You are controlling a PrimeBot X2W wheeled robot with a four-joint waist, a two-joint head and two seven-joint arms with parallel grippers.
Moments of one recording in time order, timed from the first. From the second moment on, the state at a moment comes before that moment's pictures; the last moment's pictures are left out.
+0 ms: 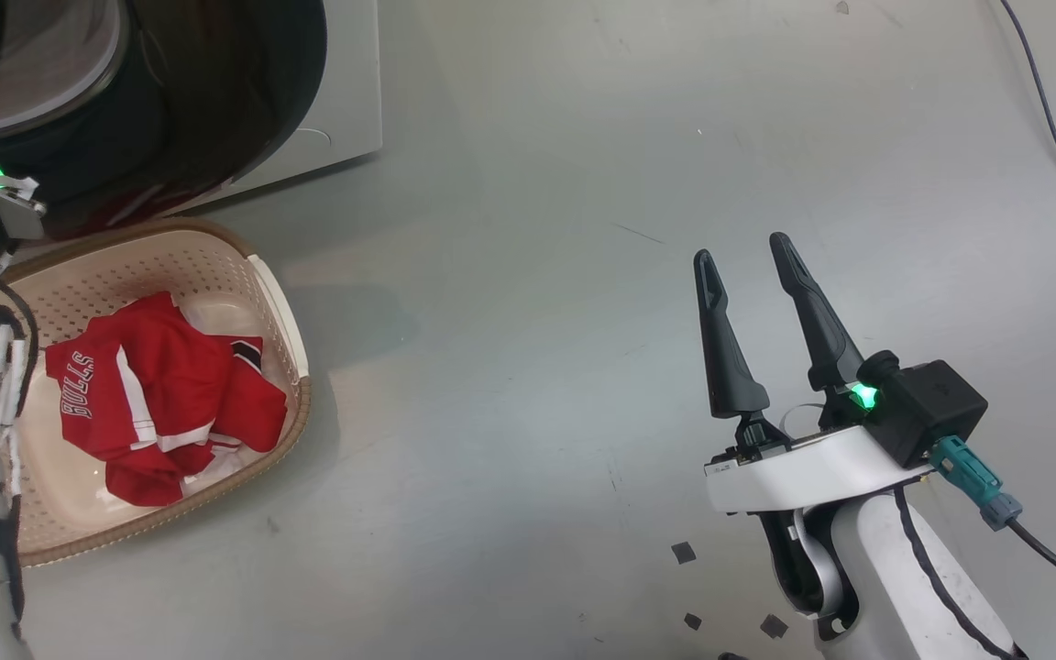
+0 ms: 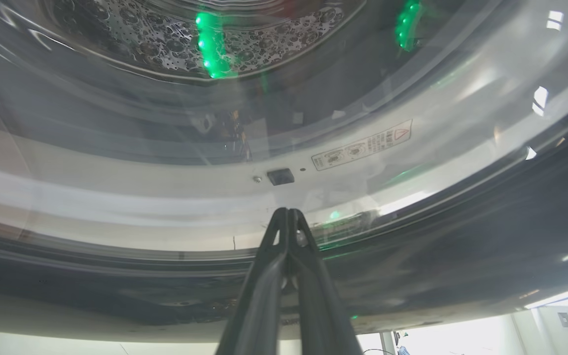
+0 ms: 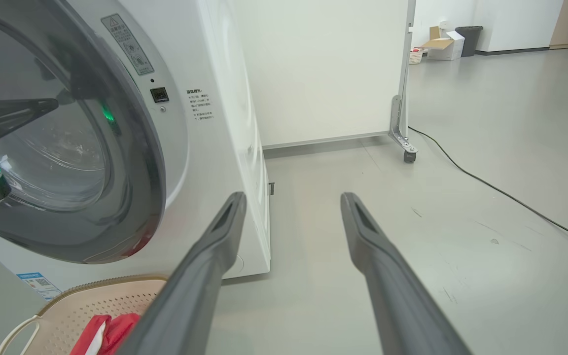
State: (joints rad) left arm -0.85 0.23 0.00 0.45 -1.59 -0.08 0.35; right arm -0.21 -0.05 0.39 -0.02 0.39 -0.06 -0.26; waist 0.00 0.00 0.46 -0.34
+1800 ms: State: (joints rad) left arm -0.13 0.05 0.07 0.07 -1.65 -0.12 0.31; right arm -0.06 -0.05 0.30 0.09 0.30 -0.03 -0.26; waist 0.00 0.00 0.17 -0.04
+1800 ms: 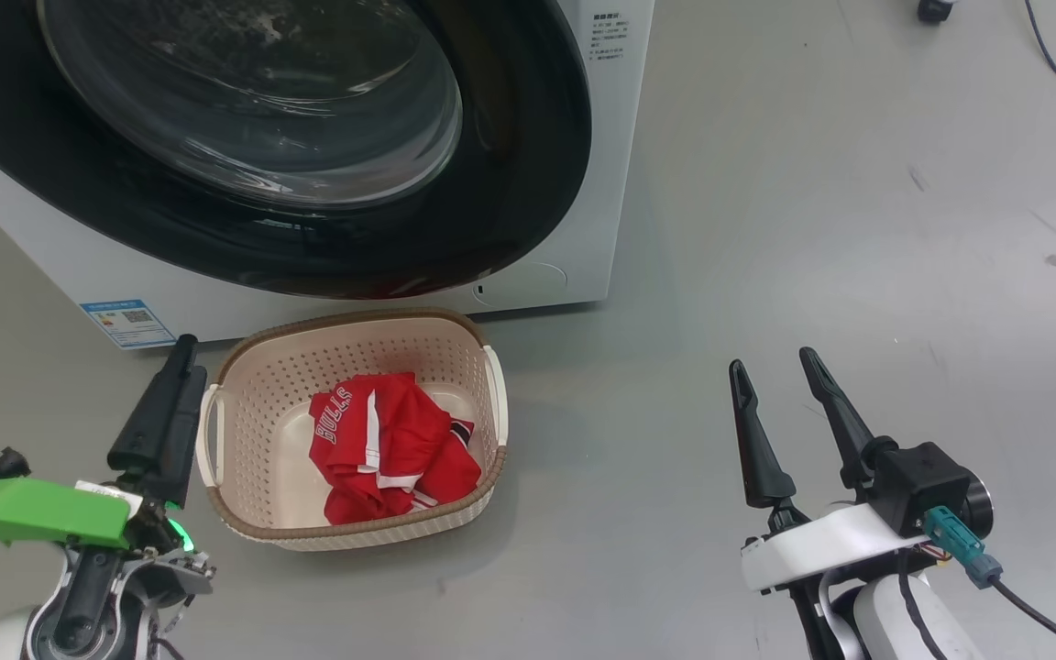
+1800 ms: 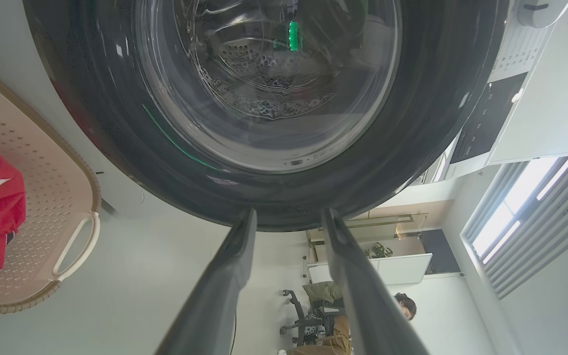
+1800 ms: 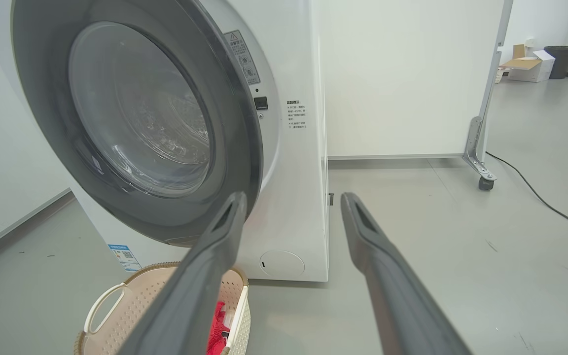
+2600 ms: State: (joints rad) left arm 0.03 0.27 -0.08 -0.03 -0.61 -0.09 -0.18; right arm -0.03 -0.05 0.28 0.09 0.24 -0.01 -0.26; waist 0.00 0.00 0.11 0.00
